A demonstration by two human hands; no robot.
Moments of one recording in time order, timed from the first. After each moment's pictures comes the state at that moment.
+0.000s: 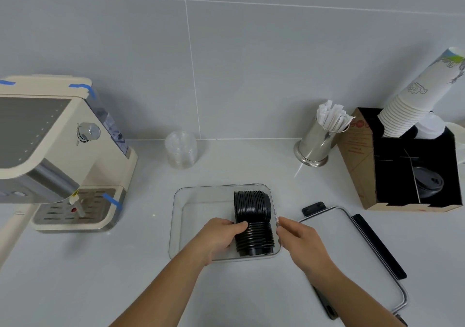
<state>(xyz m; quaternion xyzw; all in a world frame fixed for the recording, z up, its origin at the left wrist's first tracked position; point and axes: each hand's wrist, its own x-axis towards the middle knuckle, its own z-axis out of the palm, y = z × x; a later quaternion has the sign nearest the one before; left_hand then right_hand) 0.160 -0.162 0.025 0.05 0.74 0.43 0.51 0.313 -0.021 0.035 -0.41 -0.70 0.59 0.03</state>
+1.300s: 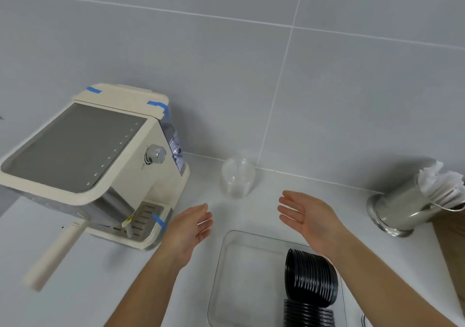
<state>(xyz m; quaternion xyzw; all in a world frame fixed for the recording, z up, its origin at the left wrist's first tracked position) 0.012 -0.242 0.028 -0.21 0.61 0.70 0.31 0.098 0.014 0.066 -0.39 -0.48 0.78 -0.01</state>
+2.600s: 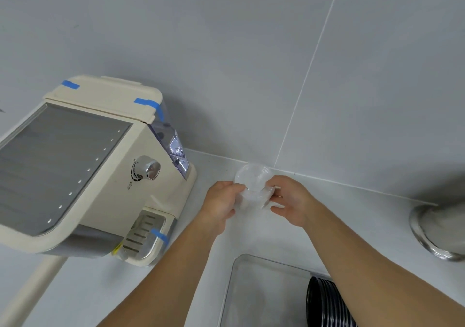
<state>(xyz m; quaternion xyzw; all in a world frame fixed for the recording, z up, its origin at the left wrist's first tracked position) -0.069 -0.159 0.010 -0.18 0.68 0.62 0.35 -0.027 0.003 0.016 -0.41 -0.55 0.71 -0.17</state>
